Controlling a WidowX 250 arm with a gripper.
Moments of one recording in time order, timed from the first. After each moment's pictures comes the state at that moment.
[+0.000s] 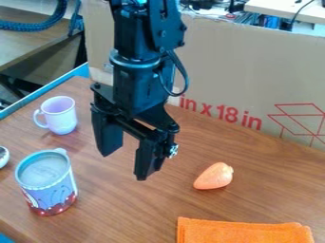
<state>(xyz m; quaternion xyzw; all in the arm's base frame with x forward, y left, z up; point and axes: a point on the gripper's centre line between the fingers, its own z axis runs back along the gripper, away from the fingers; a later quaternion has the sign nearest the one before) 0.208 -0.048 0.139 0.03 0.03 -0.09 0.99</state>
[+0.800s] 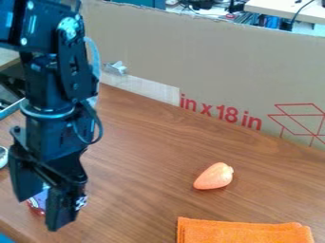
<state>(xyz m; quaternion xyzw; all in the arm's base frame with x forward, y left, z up) 0.144 0.009 0.103 0.03 0.10 -0.09 0.99</state>
